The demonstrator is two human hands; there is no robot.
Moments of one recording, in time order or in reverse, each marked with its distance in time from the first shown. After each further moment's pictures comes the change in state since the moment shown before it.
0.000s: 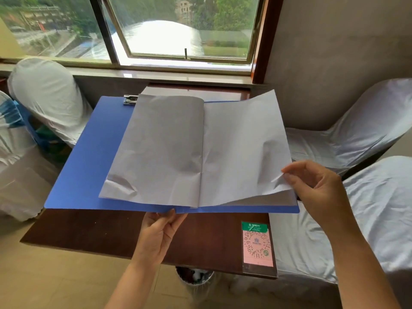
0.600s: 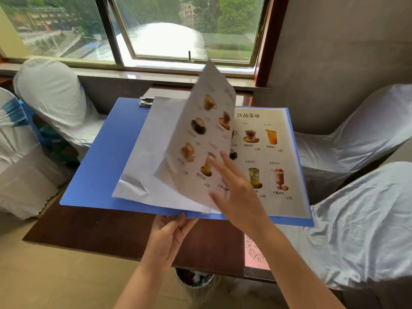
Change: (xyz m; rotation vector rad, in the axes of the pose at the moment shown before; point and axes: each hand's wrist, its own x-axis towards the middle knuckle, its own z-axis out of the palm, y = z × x) left_hand -0.006 -0.008 0.014 -0.003 -0.047 -0.020; right_hand 0.002 -0.014 0.115 -0.163 -0.261 -0.278
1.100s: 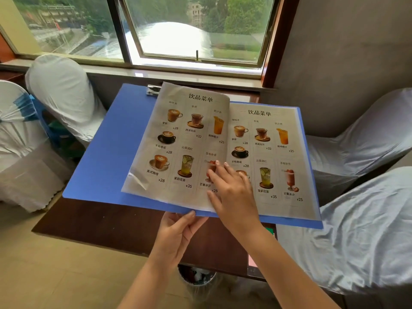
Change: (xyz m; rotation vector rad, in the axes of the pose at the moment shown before) left_hand -0.005 0.000 0.002 -0.001 -0.055 -0.019; right_hand -0.001 0.001 0.030 -0.412 -0.021 -0.010
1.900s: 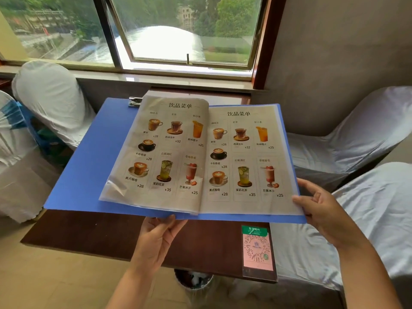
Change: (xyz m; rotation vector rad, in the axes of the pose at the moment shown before) left_hand 0.002 0.012 -0.021 0.003 0.087 0.026; right_hand -0.056 0.142 -0.084 1.031 -0.140 0.661
